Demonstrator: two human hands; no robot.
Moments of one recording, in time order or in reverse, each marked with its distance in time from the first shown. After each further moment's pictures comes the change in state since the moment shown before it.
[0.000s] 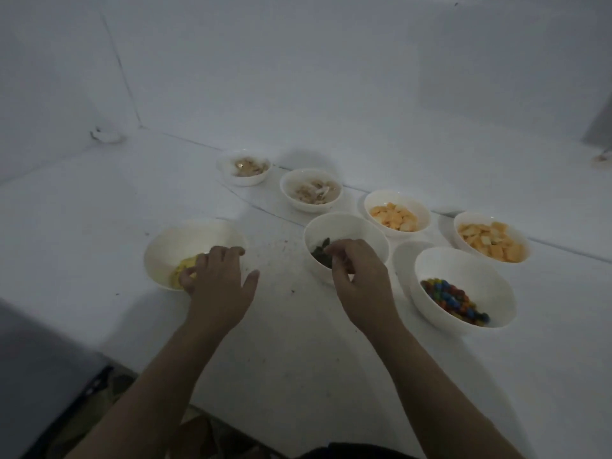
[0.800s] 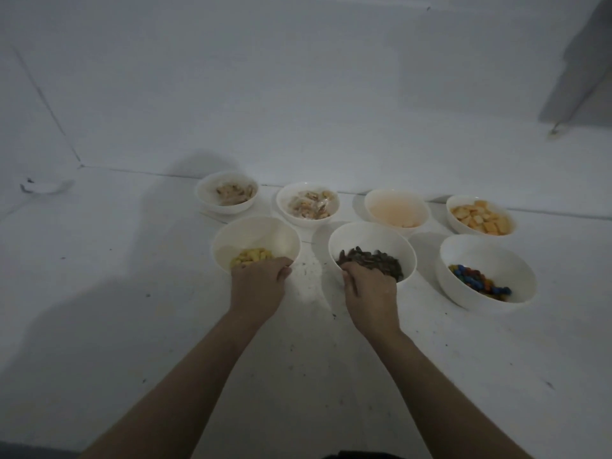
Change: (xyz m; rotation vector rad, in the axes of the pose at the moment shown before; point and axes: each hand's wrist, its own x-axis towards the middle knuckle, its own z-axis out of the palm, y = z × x) left_hand 0.111 -0.029 0.020 -0.220 -0.118 0.506; right_hand 0.020 0.001 0.097 -0.543 0.108 0.291
